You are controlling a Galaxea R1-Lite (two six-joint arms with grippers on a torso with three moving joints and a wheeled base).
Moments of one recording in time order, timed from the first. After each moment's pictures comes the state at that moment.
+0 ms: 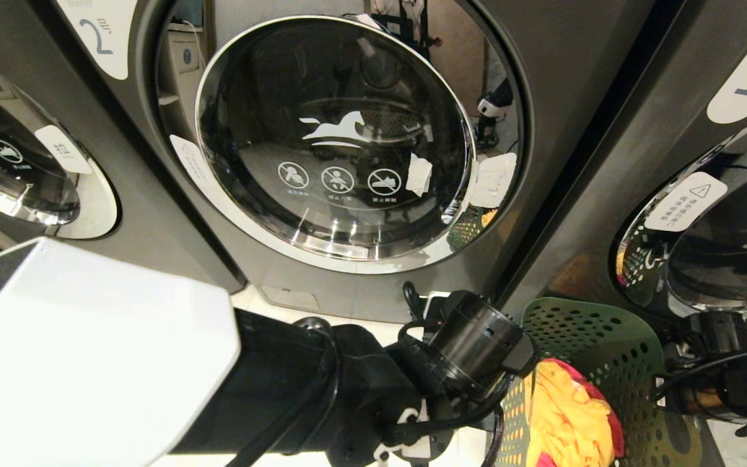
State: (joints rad) left arm -1.10 2.07 -1.37 0.09 0.37 -0.57; right arm -0.26 2.07 -0.60 -0.55 -0.25 0.07
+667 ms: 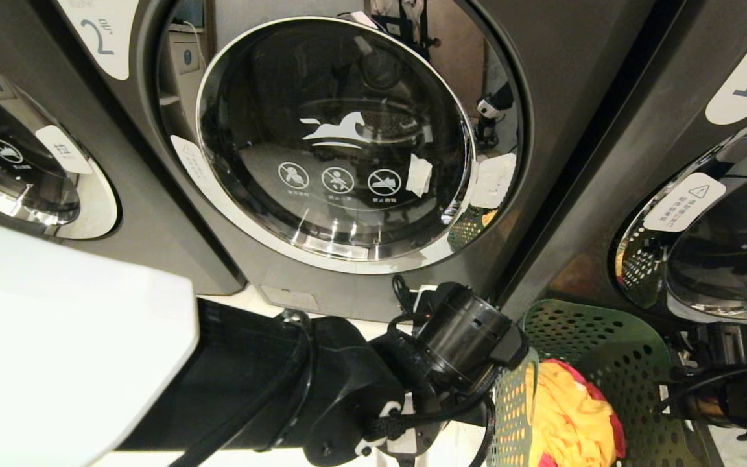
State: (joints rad) left arm -1.09 2.03 -1.34 0.09 0.37 -0.57; right arm -0.29 2.13 -0.53 -0.71 -0.22 -0.02
